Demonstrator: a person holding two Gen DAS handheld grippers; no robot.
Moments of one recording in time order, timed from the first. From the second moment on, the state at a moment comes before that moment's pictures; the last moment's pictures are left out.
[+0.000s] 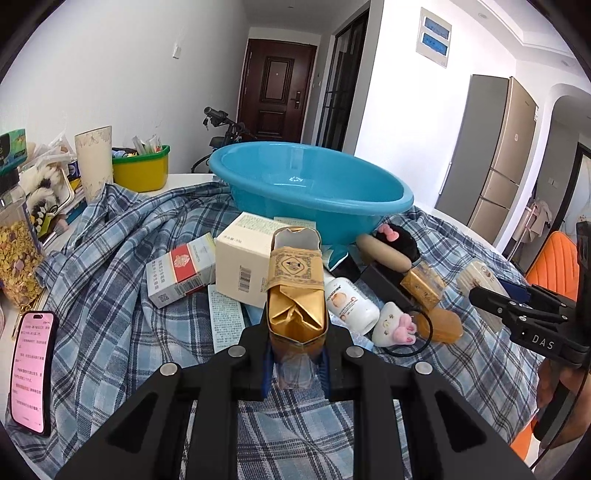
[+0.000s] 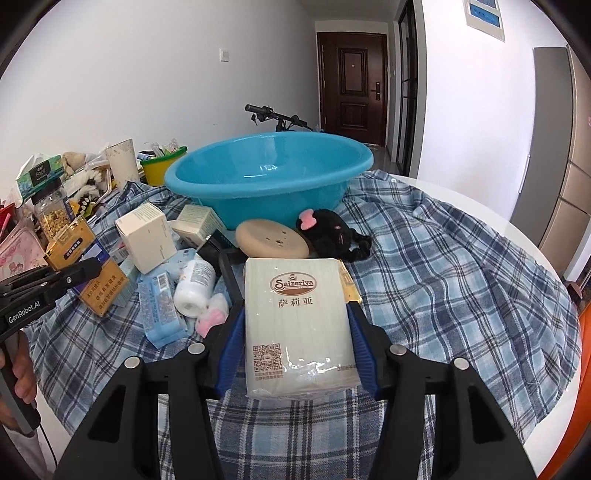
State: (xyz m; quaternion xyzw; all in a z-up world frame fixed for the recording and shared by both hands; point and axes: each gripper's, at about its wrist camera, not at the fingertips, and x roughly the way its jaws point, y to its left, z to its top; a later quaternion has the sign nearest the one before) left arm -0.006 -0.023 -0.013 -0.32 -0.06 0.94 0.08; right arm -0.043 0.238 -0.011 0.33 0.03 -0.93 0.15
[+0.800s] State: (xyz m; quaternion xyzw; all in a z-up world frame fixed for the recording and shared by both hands) left arm -0.049 -0.009 0.063 -0.26 -0.02 0.96 0.07; right arm -0.084 0.204 0.062 0.26 0.06 -0.94 0.20
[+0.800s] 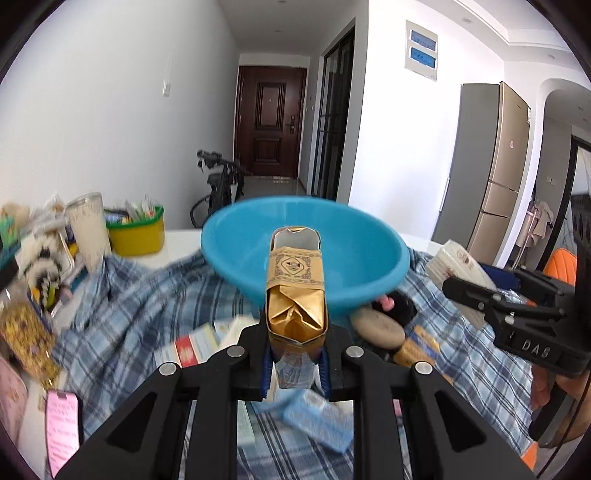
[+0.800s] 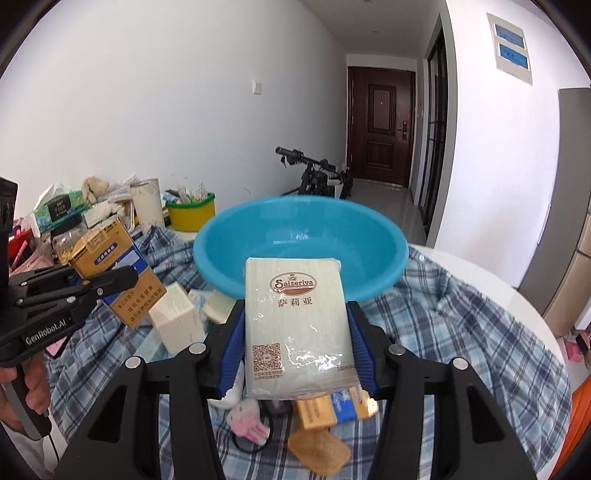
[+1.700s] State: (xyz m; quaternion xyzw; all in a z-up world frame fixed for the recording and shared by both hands) left arm -0.219 -0.011 0.124 -0.24 0.00 0.97 0.06; right arm -0.218 0.172 0.127 0.23 0.06 -0.95 0.22
